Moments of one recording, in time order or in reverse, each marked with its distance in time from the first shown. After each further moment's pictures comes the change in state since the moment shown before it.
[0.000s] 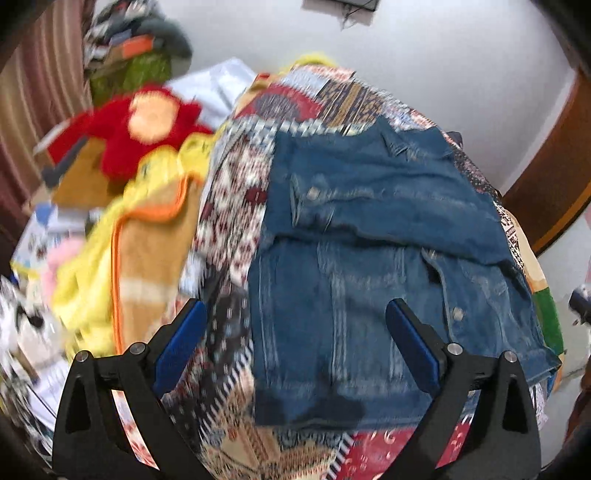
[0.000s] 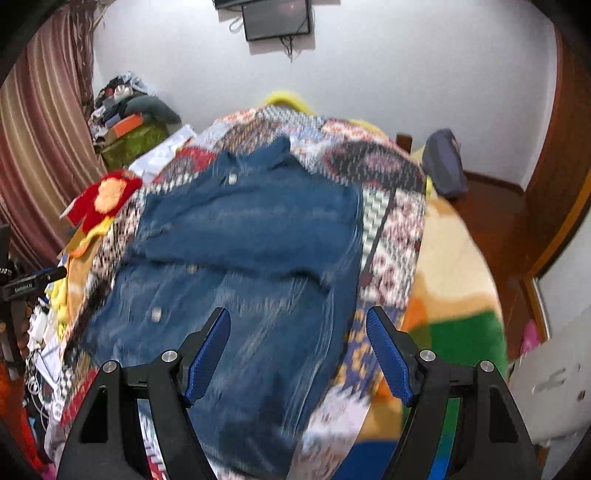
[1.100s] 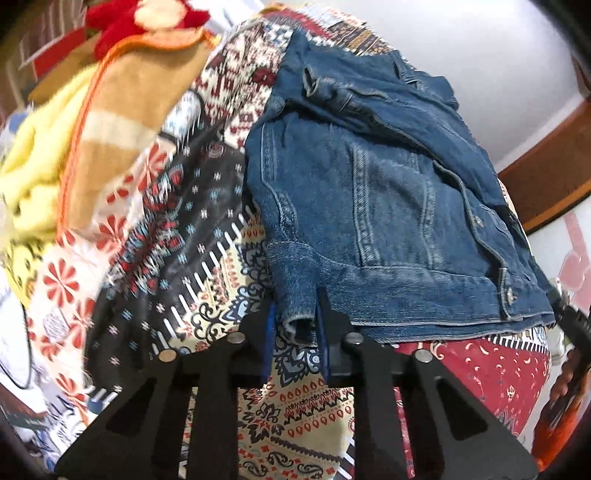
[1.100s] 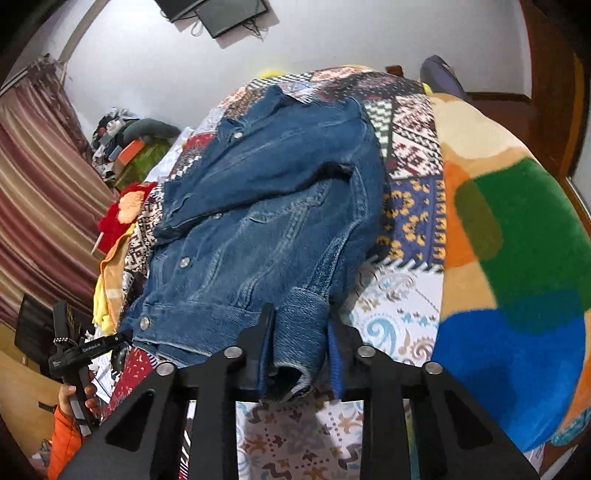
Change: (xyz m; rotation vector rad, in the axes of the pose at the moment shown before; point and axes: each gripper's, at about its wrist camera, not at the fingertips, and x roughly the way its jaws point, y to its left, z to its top) left arm 0.033 0.027 -0.091 -0.081 0.145 -0.140; right arm 0.018 -0.005 -0.077 0.241 0.035 0.187
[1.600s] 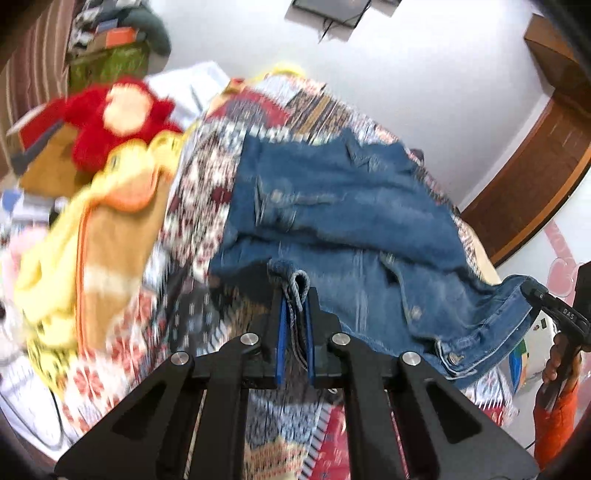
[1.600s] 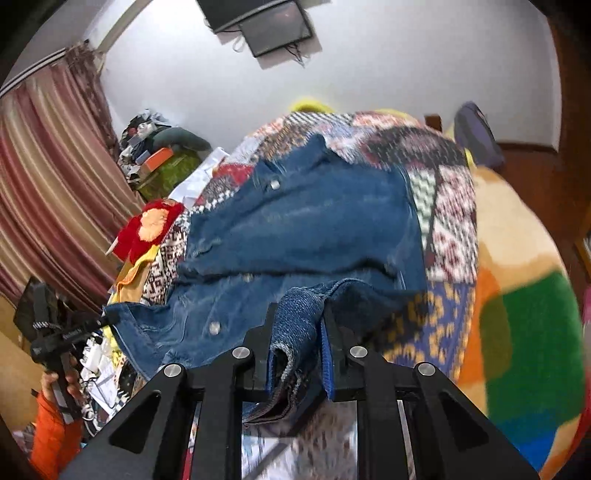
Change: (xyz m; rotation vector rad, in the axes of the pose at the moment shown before) left arm -0.057 -0.042 0.083 0.093 -0.220 -0.052; right arm -0.005 0.036 0.084 -0.143 -0.116 0.043
